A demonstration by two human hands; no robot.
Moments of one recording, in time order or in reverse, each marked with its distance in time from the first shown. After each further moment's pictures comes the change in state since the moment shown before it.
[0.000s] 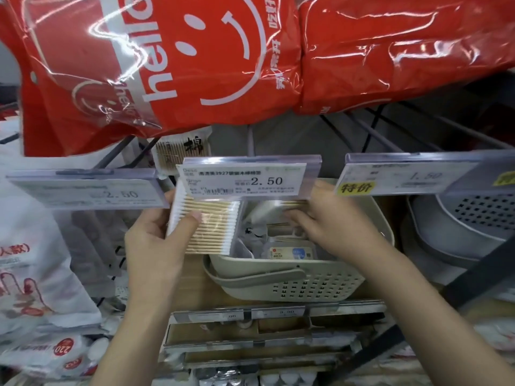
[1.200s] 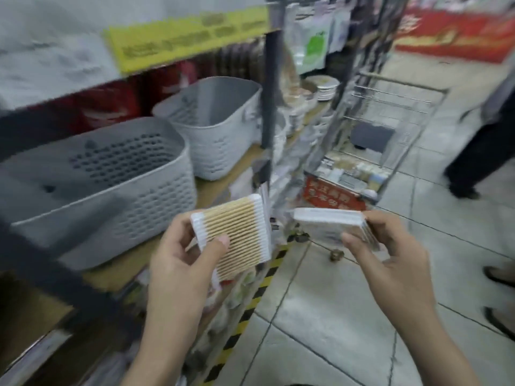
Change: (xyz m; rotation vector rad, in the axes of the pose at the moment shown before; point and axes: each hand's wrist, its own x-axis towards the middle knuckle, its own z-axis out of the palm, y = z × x) left_hand -0.317 0.015 0.329 -0.223 -1.097 -0.266; right_hand -0.478 0.128 -0.140 0.054 1.015 0.997
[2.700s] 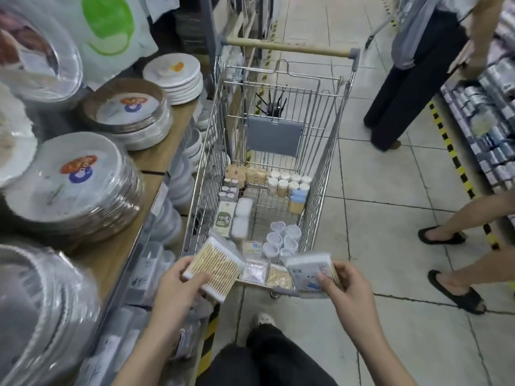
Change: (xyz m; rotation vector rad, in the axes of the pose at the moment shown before) left_hand 0.431 -0.270 0.451 0.509 -0.434 -0.597; right_hand 0.357 0.453 -0.098 0.077 0.209 0.844
